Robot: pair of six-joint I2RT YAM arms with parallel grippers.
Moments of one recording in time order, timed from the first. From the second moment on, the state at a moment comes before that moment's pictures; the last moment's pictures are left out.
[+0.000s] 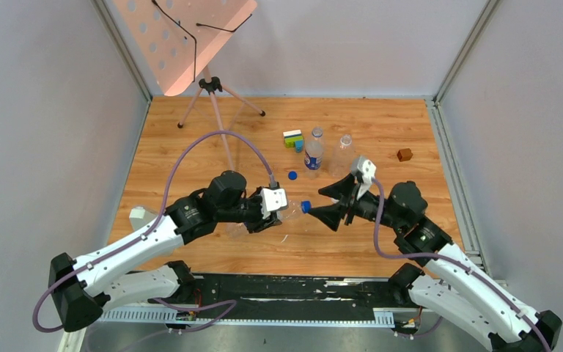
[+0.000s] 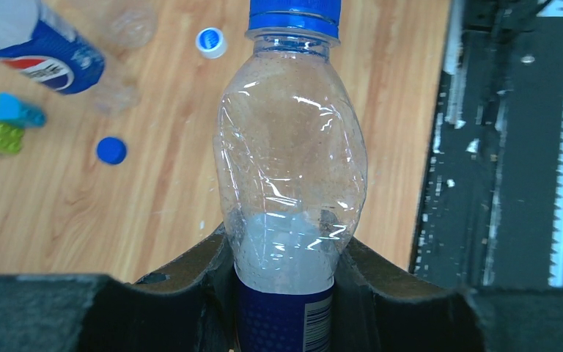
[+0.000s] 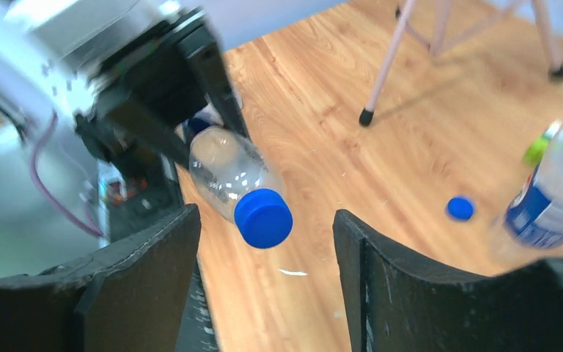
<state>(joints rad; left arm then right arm) -0.90 1.00 0.84 -0.42 0.40 0.34 0.69 0.62 0.55 0.08 -0.54 0.06</state>
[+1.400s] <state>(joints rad) -0.96 0.88 0.77 -0.32 0.14 0.37 0.64 0.94 0.72 0.00 -0.58 0.94</state>
